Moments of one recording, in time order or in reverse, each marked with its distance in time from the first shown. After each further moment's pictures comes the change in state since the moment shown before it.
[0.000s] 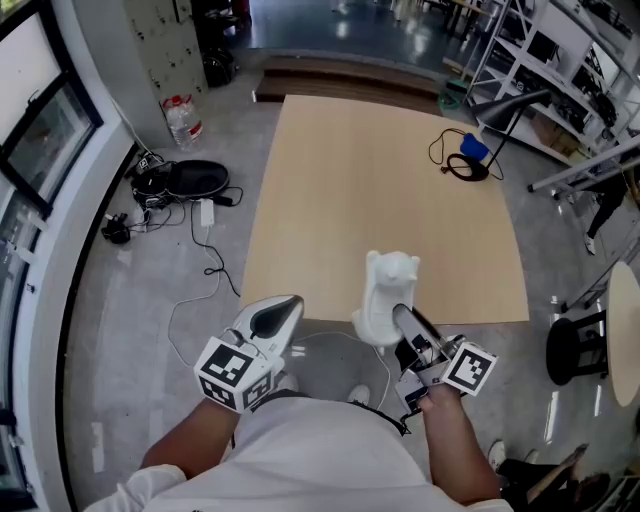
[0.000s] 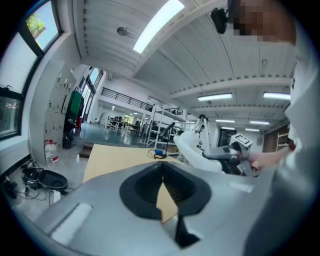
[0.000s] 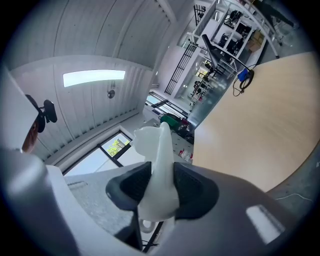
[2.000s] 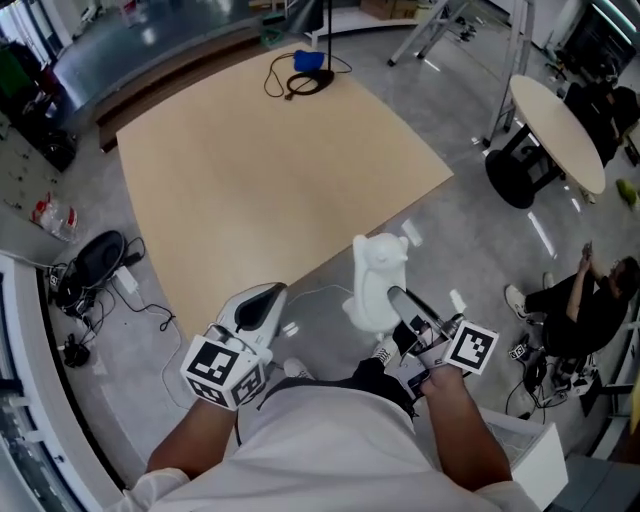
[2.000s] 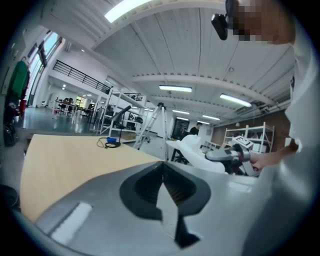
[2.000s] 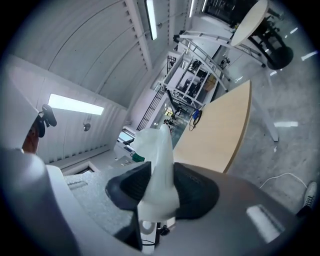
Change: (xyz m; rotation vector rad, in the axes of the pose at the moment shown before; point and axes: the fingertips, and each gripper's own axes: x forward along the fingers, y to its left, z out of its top) left arm 0.053 -0.087 -0.022 0.106 0.168 -0.541; right arm -0.149 -0.010 -0.045 0.139 -0.483 -0.336
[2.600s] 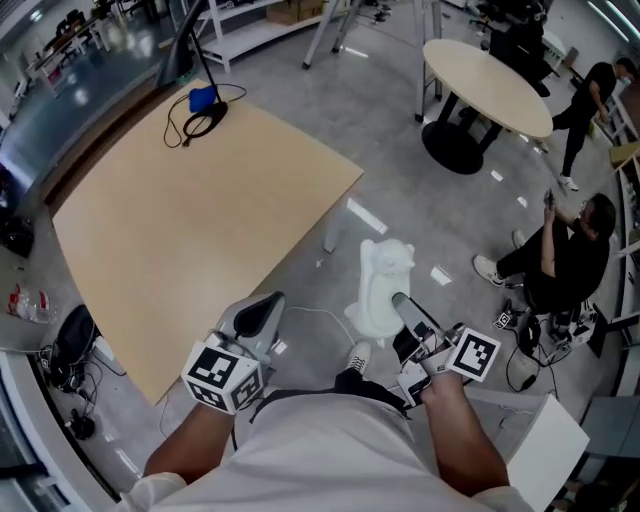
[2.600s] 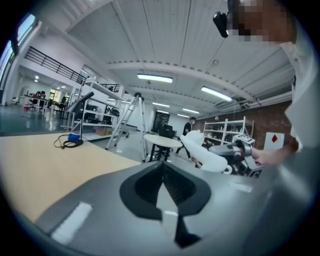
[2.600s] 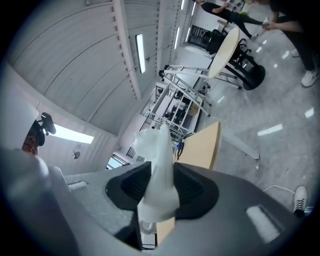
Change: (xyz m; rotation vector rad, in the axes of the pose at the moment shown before) left arm 0.146 -0.102 0.006 0.083 0.088 -0.239; right arm -0.130 -0.066 0.102 0.086 -0.303 -0.104
